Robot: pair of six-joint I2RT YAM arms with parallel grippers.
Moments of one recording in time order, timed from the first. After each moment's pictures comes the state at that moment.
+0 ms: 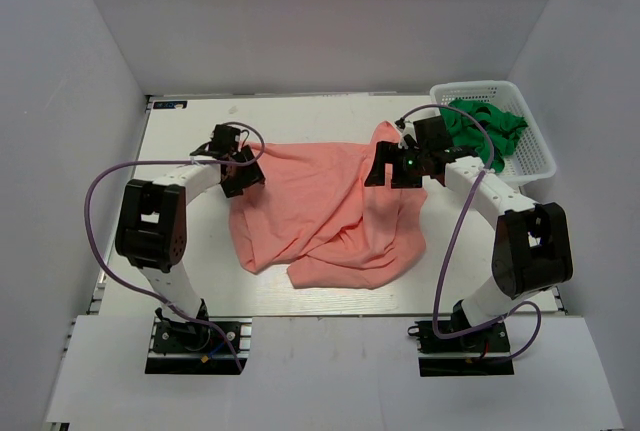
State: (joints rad) left arm -0.19 1.78 1.13 -0.34 0.03 -0.59; right arm 0.30 1.58 1.13 -0.45 -0.41 0.28
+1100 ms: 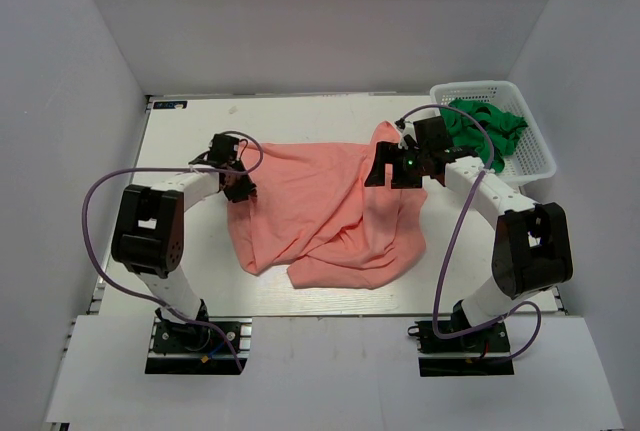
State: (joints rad) left arm -0.19 1.73 1.02 -0.31 0.04 -0.61; right arm 0.30 1.58 1.13 -0.45 -0.41 0.28
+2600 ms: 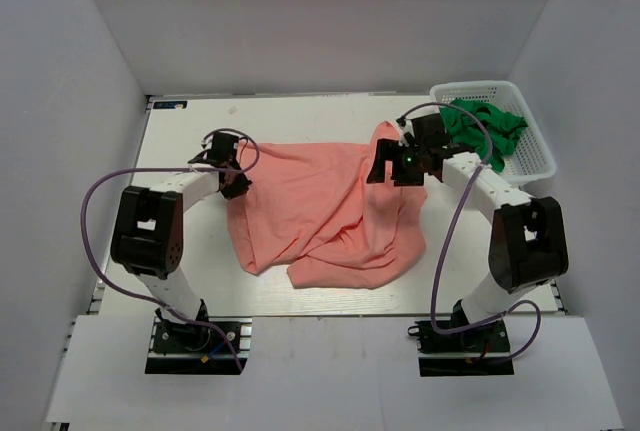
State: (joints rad) left arm -0.19 1.74 1.04 -0.31 -0.11 -0.65; right arm 0.30 1.61 1.15 -0.46 -0.36 0.29
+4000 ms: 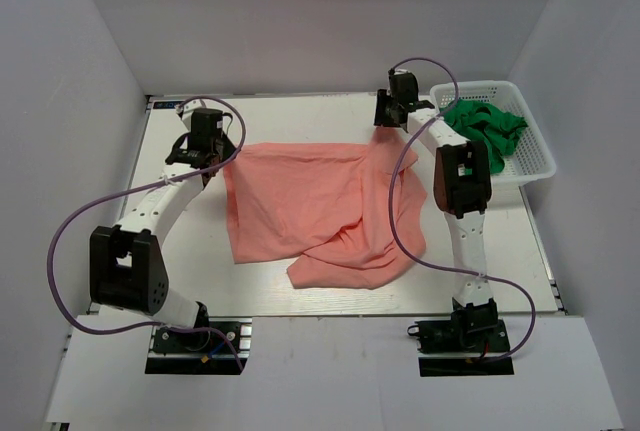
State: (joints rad) left arm -0.19 1.48 1.13 -0.31 -0.25 -0.66; right arm 0.26 2.42 2.02 -0.32 0.04 0.22
